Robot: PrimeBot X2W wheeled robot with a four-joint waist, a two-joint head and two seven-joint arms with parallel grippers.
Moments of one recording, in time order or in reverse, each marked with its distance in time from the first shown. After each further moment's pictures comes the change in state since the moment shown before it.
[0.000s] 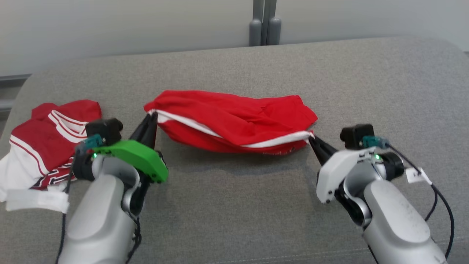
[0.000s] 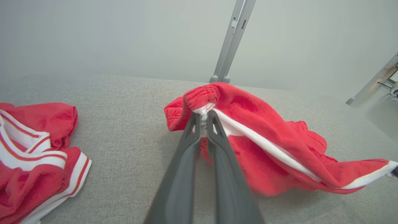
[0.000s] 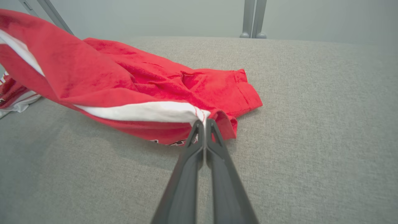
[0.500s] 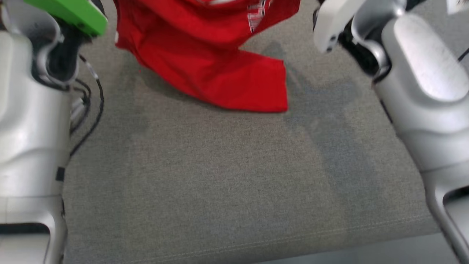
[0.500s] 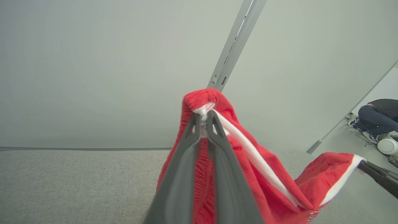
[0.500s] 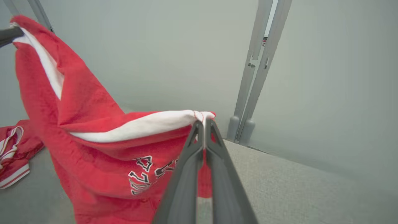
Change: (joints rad) left arm -0.470 0.091 0.083 -0.107 -0.180 -0.006 0.236; right arm -0.645 -0.064 0.150 0.054 0.156 0.000 0.094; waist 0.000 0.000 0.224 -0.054
